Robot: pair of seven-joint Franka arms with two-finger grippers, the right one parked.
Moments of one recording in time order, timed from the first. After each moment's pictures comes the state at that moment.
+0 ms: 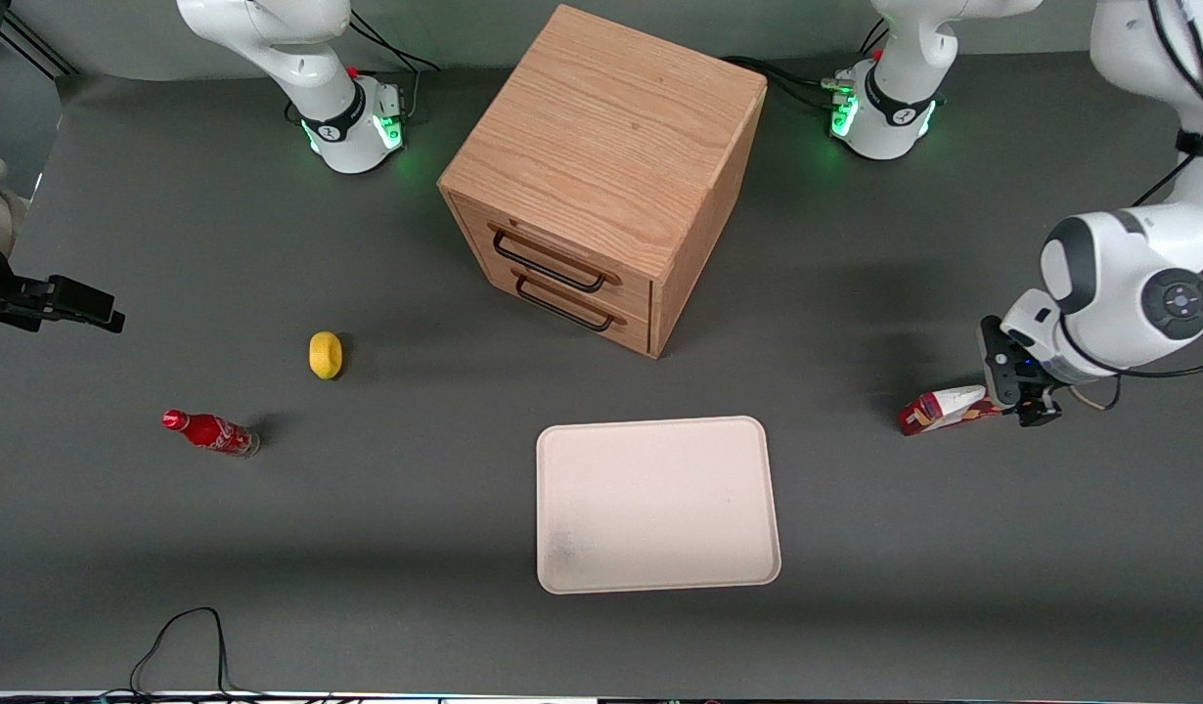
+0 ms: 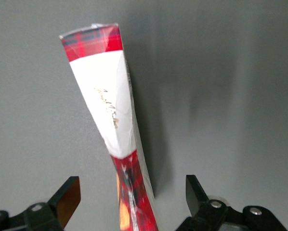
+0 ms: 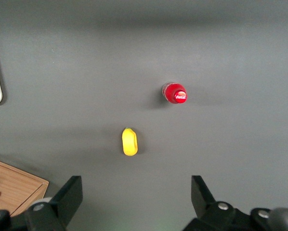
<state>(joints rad) -0.04 0.32 0.14 -2.13 0.02 2.41 1.59</state>
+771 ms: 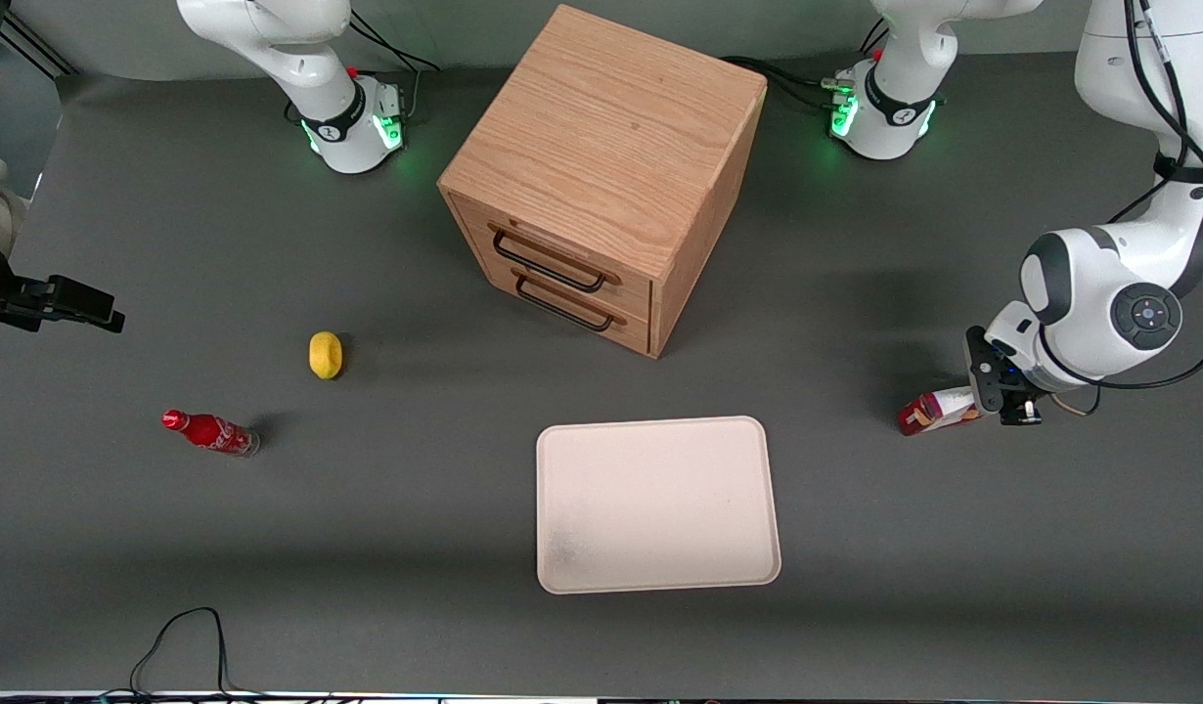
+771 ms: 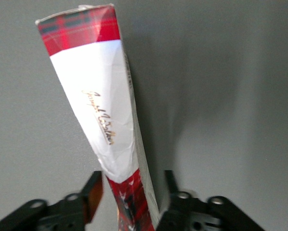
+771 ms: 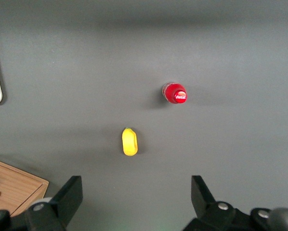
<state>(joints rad) -0.04 0.36 0.14 -2.13 0.02 2.46 1.59</state>
